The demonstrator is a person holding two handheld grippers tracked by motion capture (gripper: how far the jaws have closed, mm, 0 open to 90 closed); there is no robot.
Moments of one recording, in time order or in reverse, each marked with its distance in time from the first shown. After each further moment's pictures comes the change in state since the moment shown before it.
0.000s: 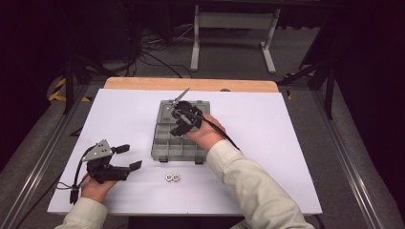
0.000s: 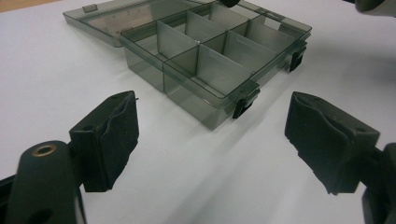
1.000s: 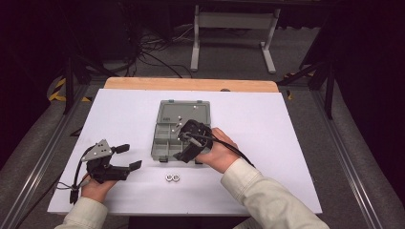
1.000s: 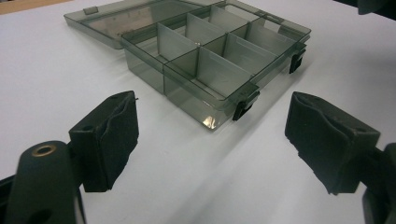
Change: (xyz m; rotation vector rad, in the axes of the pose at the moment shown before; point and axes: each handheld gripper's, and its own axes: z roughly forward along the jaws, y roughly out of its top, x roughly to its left) left arm 0.000 0.000 0.000 -0.005 0.000 -0.002; right arm 0.064 -0.036 -0.045 -0.024 0.033 -0.132
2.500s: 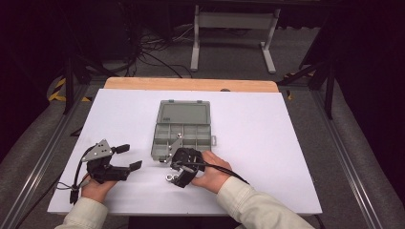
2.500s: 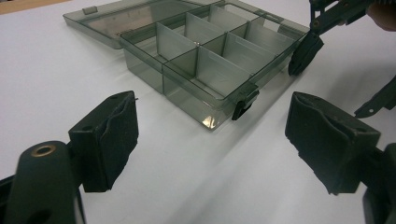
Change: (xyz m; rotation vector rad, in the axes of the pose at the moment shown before) left arm -0.001 0.000 0.000 0.002 0.002 0.004; right arm 0.042 -0.026 0.057 0.138 0.071 -0.082
